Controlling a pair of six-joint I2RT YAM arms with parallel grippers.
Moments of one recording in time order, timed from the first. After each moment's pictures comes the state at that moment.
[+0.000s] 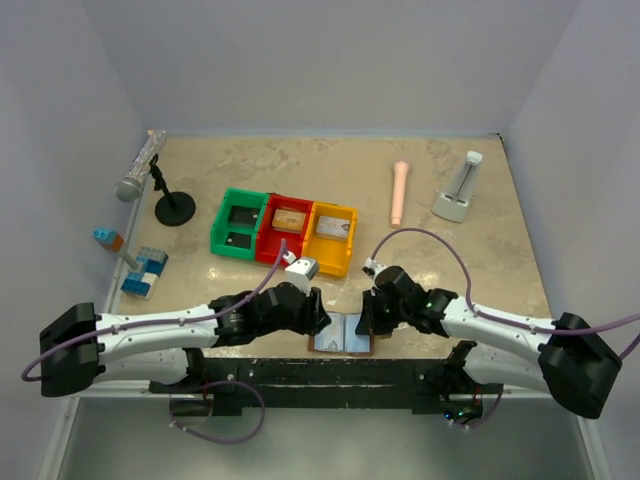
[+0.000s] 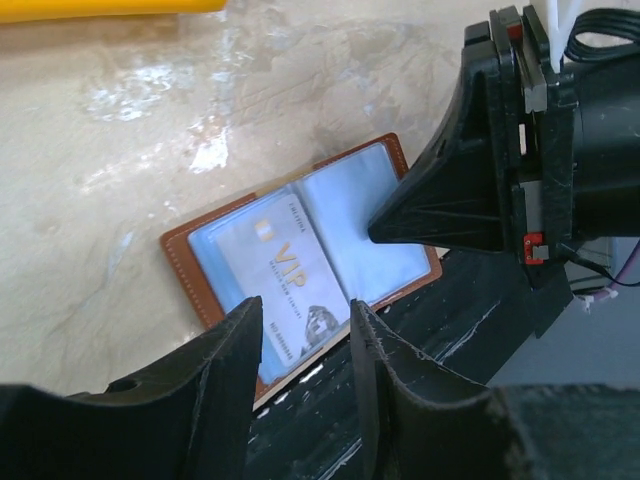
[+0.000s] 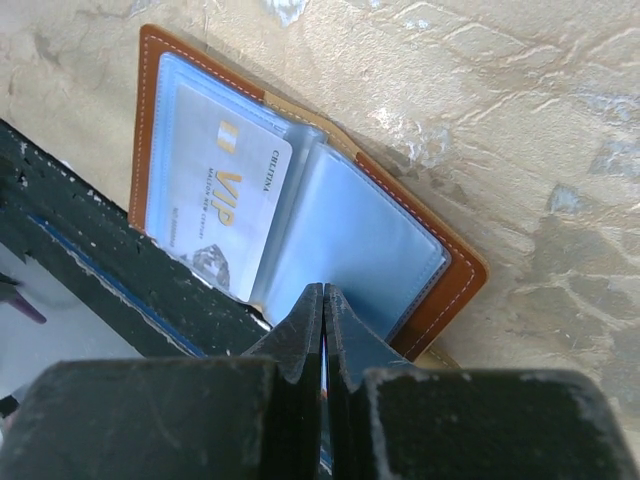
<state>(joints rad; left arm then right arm) -1.20 1.06 0.55 -0.15 -0.23 -0.82 0.87 1.10 0.42 -0.24 -0.20 0.71</state>
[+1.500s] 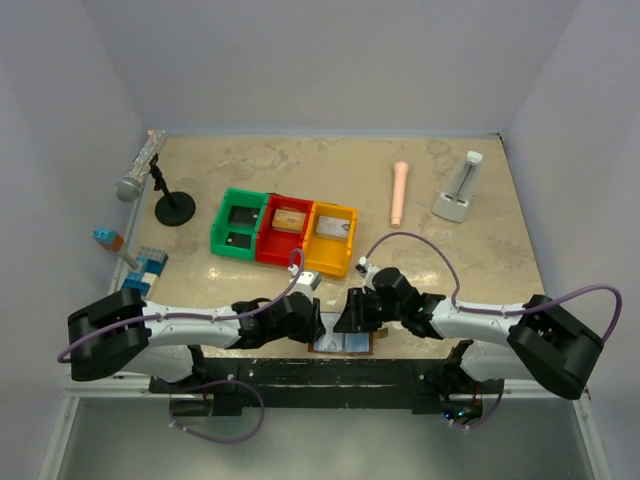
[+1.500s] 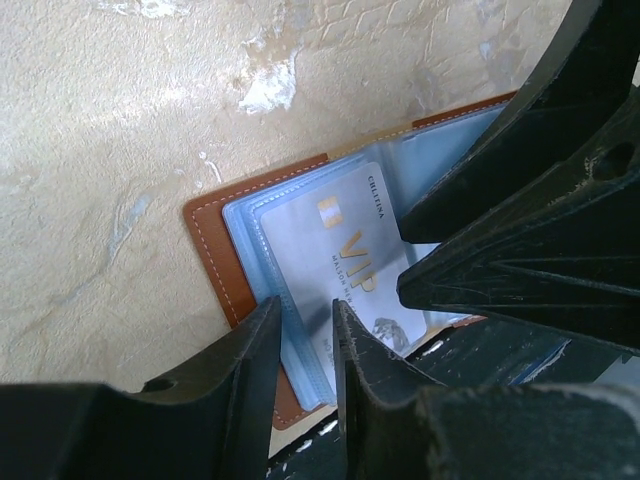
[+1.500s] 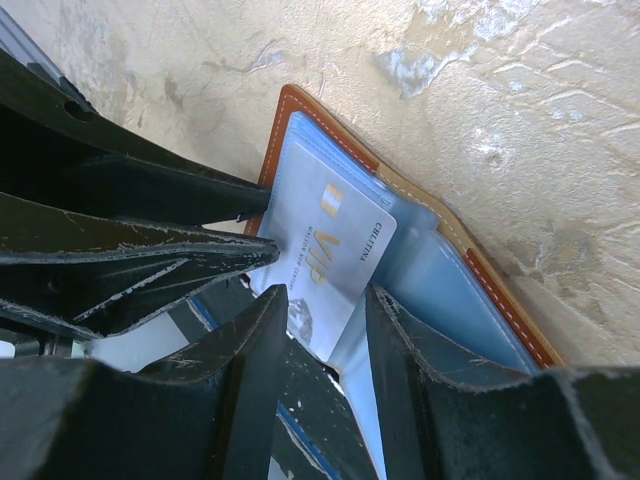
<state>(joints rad) -1.20 1.30 0.47 0.04 -0.20 -0.89 0.87 1.24 0.33 0.19 -0.33 0.84</state>
